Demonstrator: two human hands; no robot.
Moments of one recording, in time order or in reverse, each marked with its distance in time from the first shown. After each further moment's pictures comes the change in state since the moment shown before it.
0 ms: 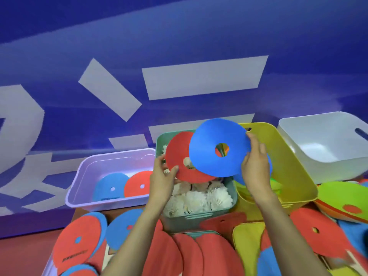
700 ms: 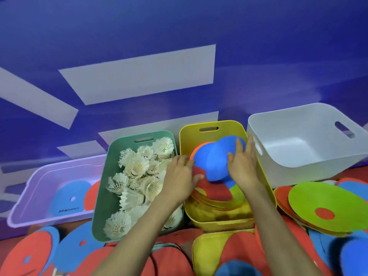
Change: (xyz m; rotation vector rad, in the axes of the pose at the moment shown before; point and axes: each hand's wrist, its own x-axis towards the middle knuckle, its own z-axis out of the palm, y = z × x) left_hand 0.019 0.017 0.191 1.159 -0.375 0.426; right_hand 0.095 0.127 -0.016 -0.262 -0.272 0.087
